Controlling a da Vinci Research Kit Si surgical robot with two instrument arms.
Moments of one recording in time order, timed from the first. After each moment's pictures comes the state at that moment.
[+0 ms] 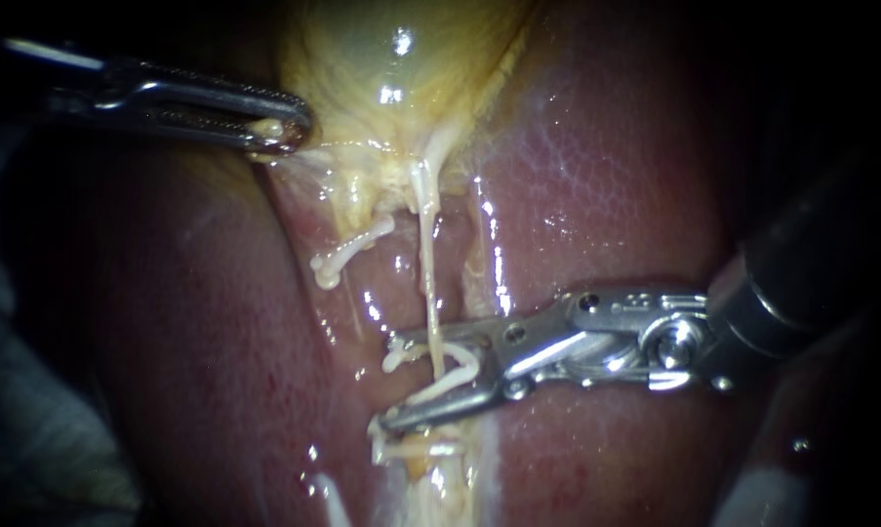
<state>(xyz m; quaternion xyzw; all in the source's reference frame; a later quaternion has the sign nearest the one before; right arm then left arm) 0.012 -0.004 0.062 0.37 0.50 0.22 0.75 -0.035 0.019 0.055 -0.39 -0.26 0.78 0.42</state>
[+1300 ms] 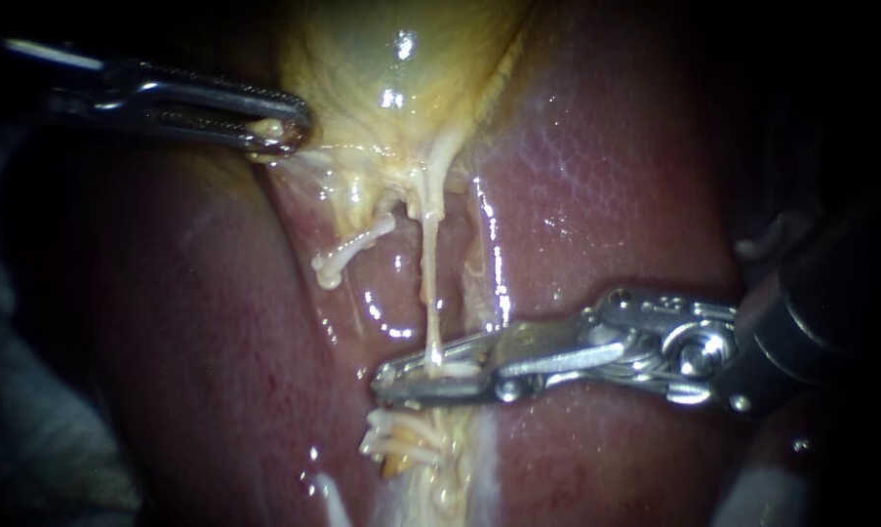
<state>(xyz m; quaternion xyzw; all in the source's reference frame) 0.011 -0.004 0.061 0.41 0.48 0.28 0.72 -0.035 0.019 0.055 -0.39 -0.26 0.78 0.42</state>
